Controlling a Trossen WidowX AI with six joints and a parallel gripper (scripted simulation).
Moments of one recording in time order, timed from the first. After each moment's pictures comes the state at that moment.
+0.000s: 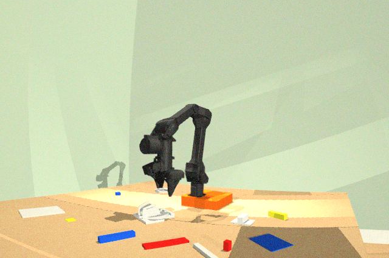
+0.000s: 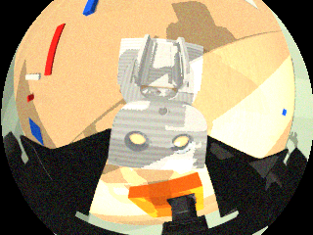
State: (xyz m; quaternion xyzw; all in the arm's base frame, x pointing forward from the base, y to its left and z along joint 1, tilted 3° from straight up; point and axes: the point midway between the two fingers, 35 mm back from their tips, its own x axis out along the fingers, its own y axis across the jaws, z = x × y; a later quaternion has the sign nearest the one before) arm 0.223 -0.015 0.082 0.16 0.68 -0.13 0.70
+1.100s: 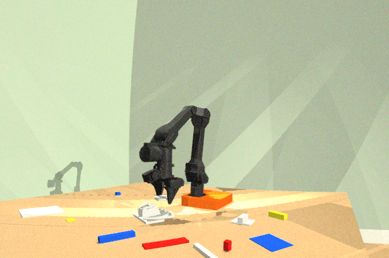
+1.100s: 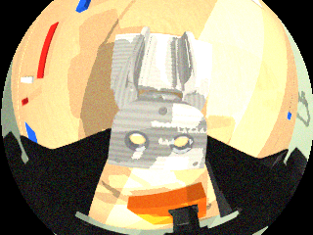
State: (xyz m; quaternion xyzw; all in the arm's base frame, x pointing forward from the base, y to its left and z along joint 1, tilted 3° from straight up) arm 0.226 -0.014 0.054 0.16 0.68 -0.13 0.71
